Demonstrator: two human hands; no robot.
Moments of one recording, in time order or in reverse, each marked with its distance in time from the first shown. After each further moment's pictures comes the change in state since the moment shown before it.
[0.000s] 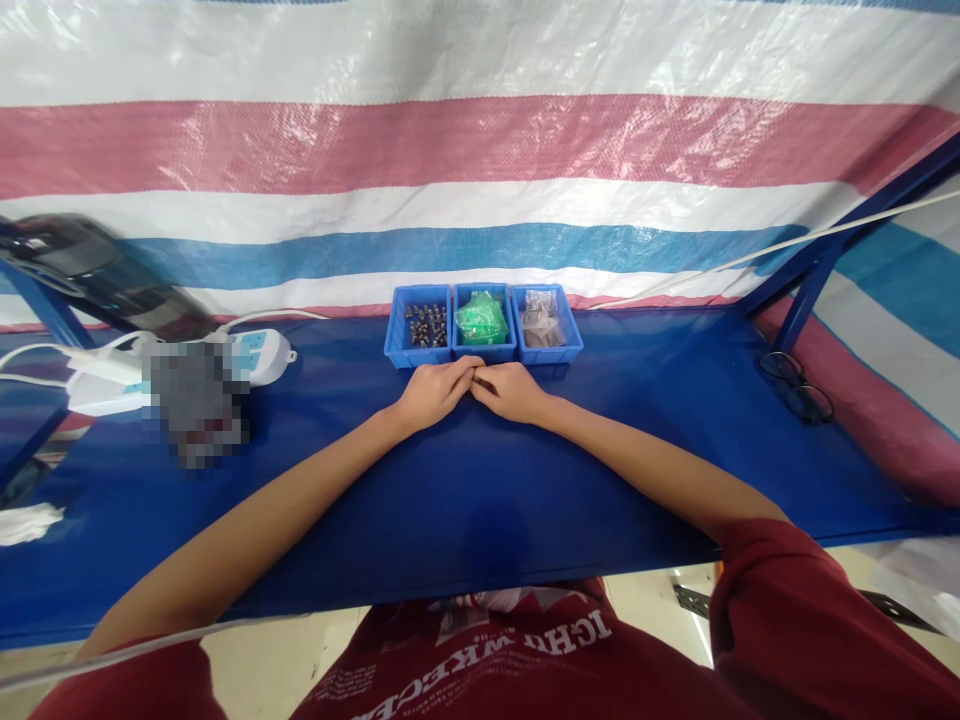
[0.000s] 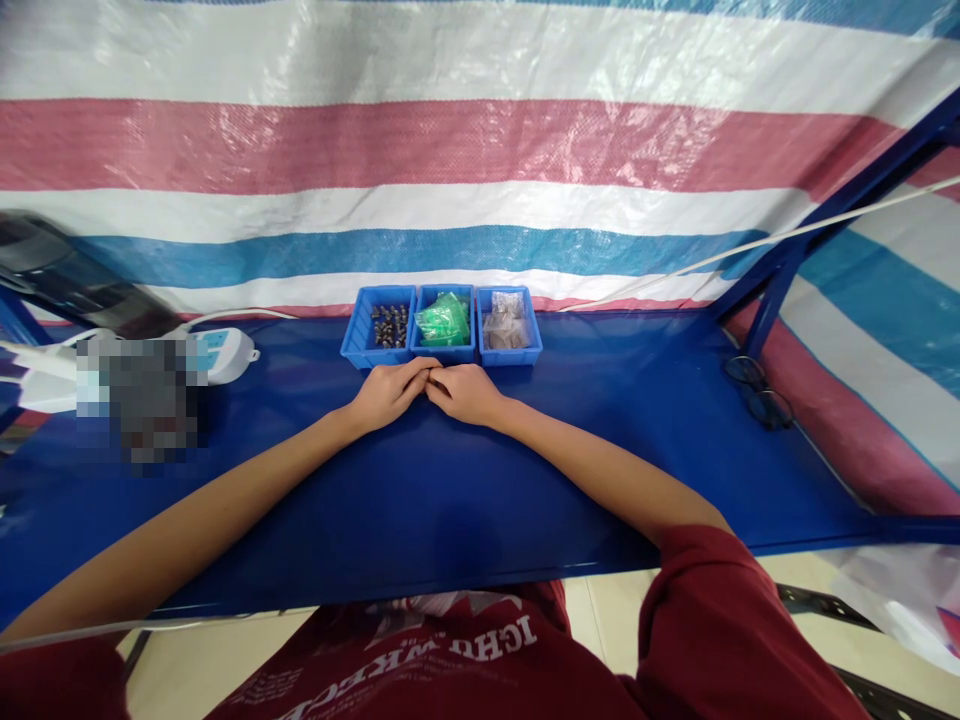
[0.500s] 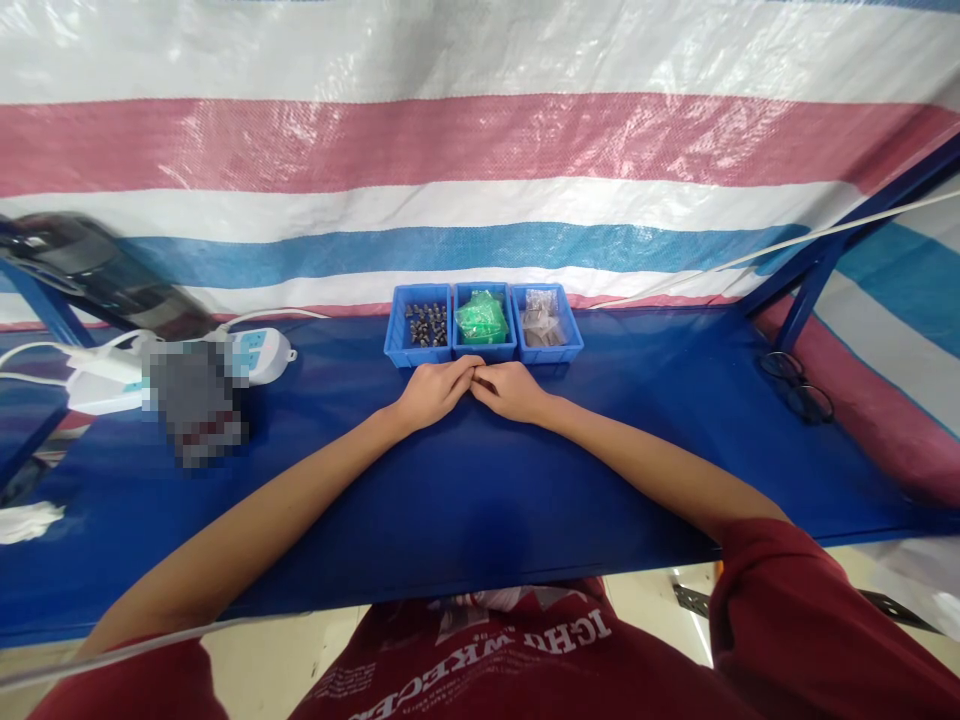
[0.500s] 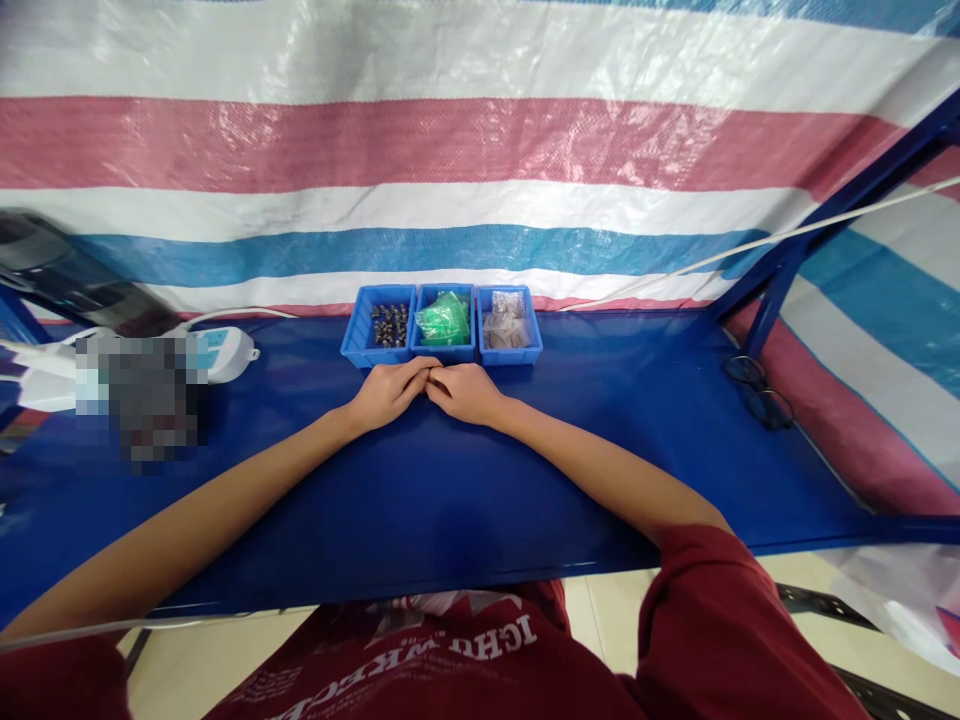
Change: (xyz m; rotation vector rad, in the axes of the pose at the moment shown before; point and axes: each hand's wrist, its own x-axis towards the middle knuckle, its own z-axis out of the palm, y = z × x) left_hand 0.000 -0.001 0.000 -0.004 -0.001 0.007; right_hand 0.000 0.001 0.000 -0.003 0.011 -0.007
